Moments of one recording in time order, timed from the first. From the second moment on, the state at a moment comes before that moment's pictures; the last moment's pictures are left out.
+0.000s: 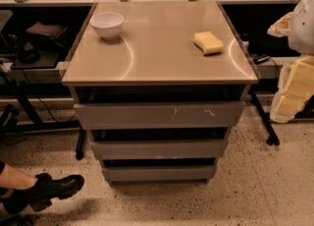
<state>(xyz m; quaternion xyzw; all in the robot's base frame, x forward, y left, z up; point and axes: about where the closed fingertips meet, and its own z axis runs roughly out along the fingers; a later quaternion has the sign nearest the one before) 0.438 -0.217 0.976 -0.60 0.78 -0.03 0.16</state>
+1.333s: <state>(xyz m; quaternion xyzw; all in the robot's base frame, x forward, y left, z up) 0.445 -0.109 0.890 -0.59 0.79 -0.02 0.18</state>
